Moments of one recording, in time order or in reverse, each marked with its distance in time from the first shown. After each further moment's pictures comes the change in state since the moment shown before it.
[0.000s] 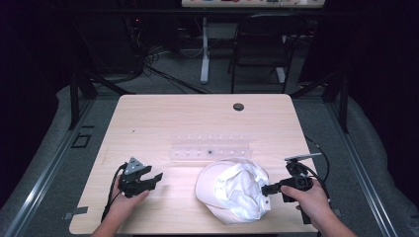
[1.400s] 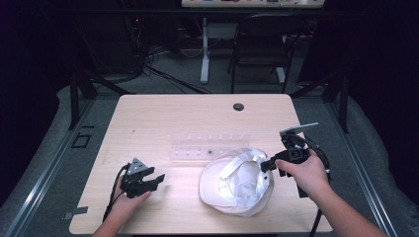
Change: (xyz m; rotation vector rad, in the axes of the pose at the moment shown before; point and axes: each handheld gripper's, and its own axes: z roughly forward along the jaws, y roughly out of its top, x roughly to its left) left arm -0.004 0.000 0.004 0.018 -0.025 0.007; right arm 0.059 0.055 -0.030 -0.003 -0.182 0.001
